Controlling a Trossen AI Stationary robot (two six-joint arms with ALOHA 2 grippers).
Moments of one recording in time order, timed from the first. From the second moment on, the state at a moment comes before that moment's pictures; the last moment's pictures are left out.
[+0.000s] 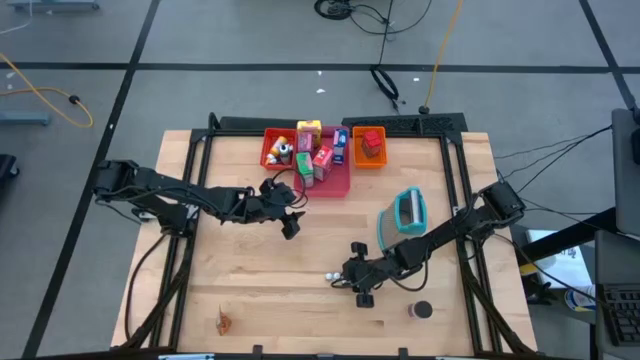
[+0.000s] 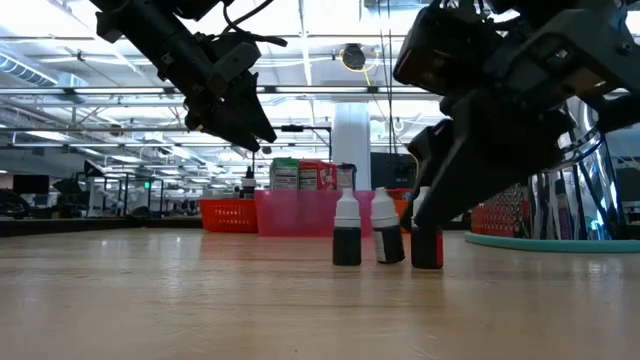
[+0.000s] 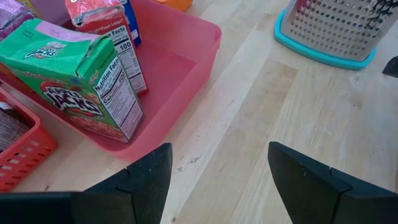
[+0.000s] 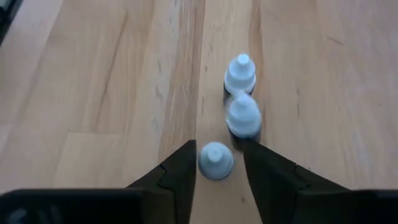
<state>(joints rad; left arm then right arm) -0.06 1.41 0.80 -0.12 -0.39 -0.42 0.44 1.80 0.89 0.09 0.16 0.35</state>
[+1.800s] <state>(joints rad) -0.12 1.42 0.80 0.28 -0.30 -0.13 0.10 1.38 0.89 0.16 0.18 0.13</state>
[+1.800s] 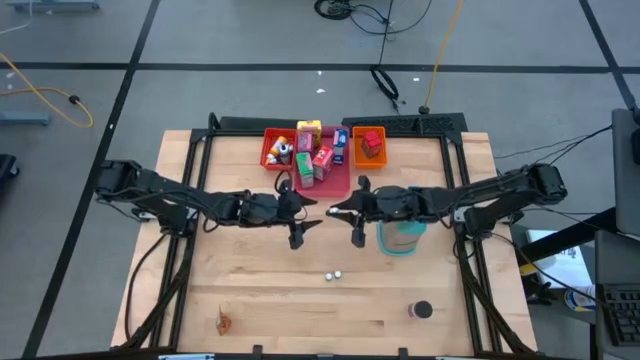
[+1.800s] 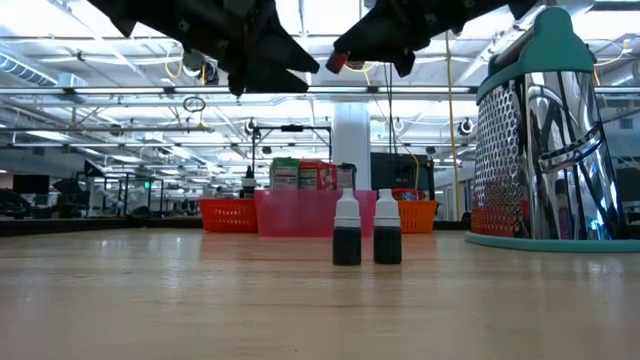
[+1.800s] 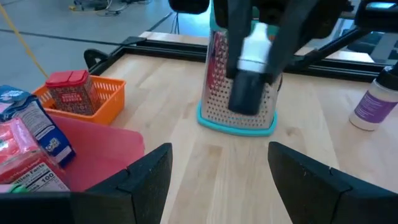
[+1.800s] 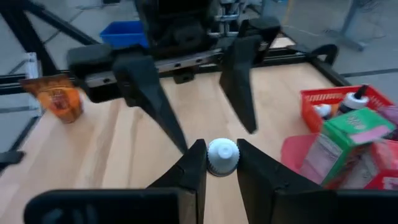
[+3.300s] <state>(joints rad) -0.12 1.54 0.80 0.42 -0.41 -0.09 0.07 1.46 0.89 0.20 0.11 0.11</state>
